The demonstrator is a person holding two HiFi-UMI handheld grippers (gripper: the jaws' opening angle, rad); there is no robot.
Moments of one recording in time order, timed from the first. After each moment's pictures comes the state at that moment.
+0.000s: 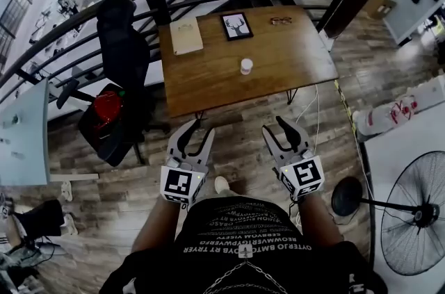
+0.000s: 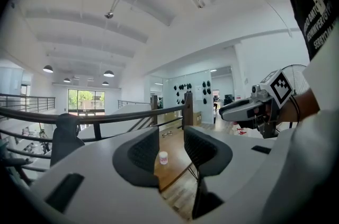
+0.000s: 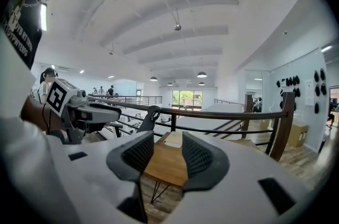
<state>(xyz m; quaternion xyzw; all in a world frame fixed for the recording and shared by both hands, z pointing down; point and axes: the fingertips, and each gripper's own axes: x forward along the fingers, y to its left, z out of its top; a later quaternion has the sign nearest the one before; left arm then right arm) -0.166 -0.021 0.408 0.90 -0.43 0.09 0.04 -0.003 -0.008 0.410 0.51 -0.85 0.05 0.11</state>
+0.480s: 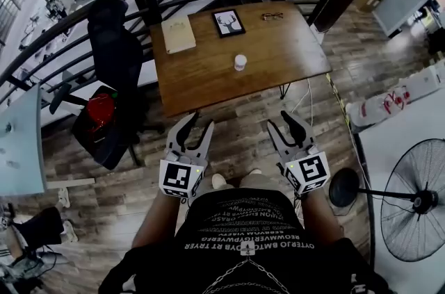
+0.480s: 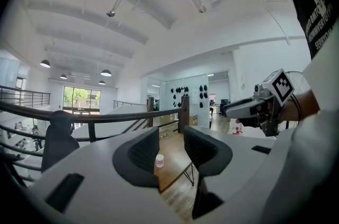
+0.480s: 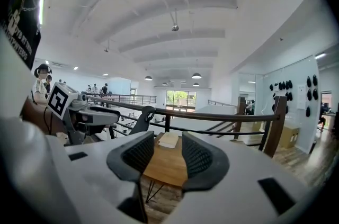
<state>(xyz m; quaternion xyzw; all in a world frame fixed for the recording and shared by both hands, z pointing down) -0.168 -0.030 0.403 0.91 -0.41 0.06 0.04 0.005 -0.001 0.395 0.54 -0.83 0.04 0.12</state>
